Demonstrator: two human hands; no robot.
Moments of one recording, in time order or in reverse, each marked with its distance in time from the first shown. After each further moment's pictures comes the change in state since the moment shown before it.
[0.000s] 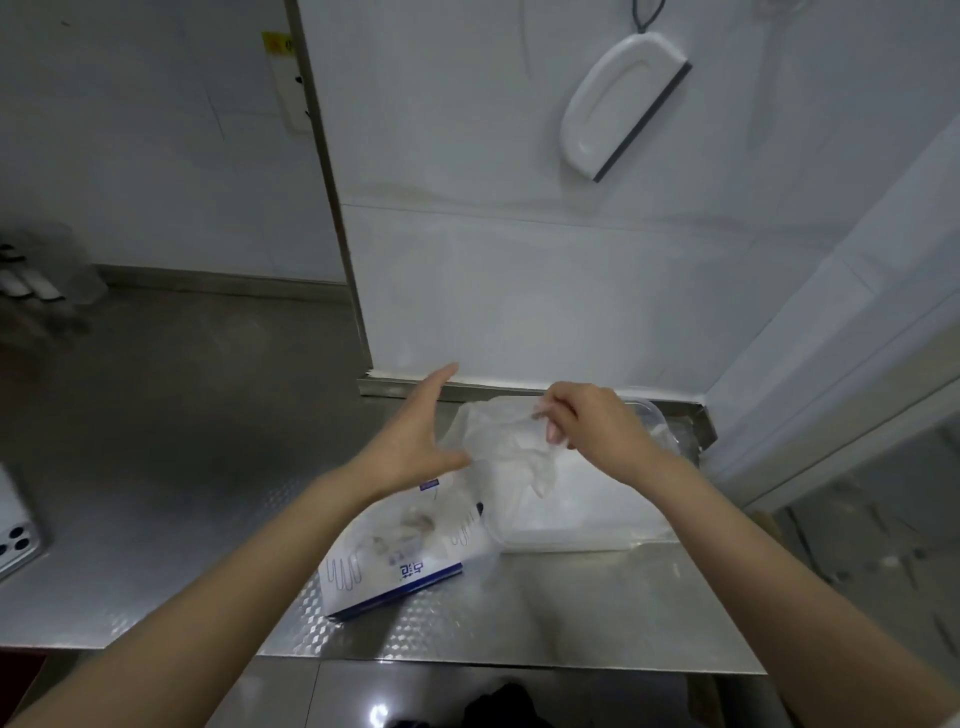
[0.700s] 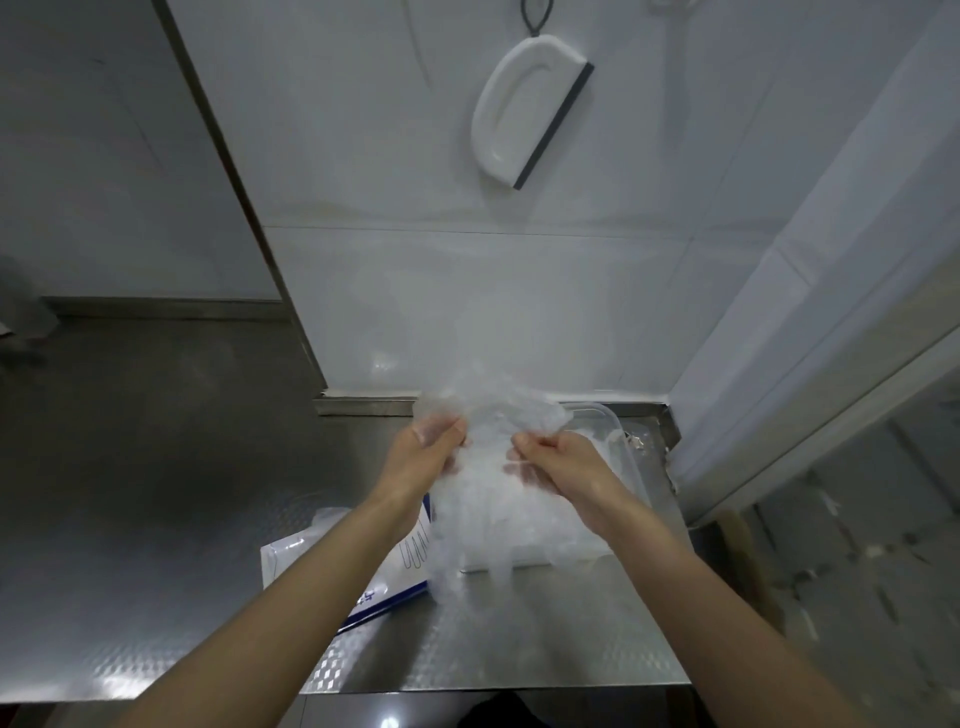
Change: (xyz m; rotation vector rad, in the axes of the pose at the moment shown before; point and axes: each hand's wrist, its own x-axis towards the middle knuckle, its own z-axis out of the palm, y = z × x) left_hand 0.026 0.047 0.070 -0.693 0.246 -0.364; right_hand -0.012 0.056 0.017 0.973 0.004 0.429
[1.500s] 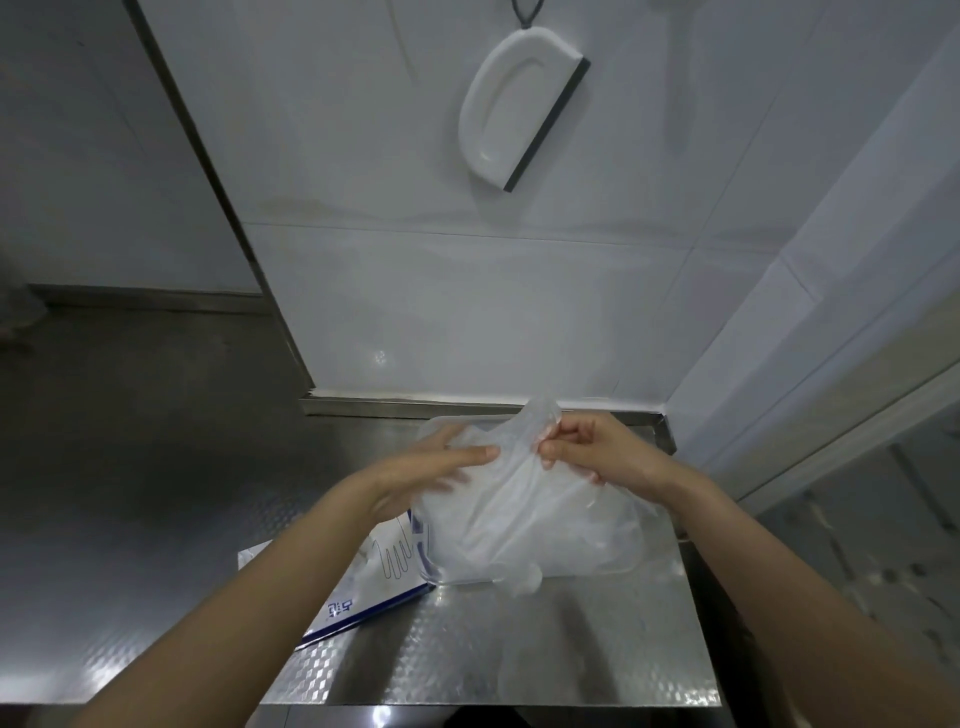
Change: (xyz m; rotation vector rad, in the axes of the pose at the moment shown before) left_hand 0.024 0.013 0.004 0.309 -0.470 -0.296; right_hand 0.004 -0.047 -0.056 -0.496 -0.292 -0.166
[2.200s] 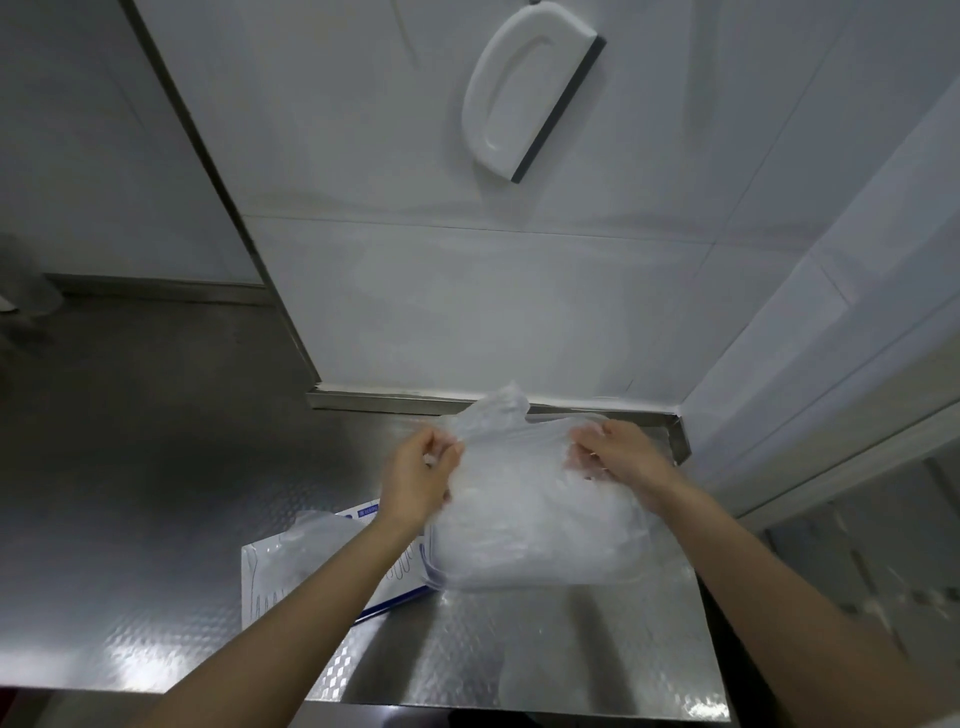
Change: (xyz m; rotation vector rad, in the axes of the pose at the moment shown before) left_hand 0.024 -0.036 0.018 0.065 0.705 0.270; right_hand 0.033 0.050 -0.007 0.165 0.314 0.246
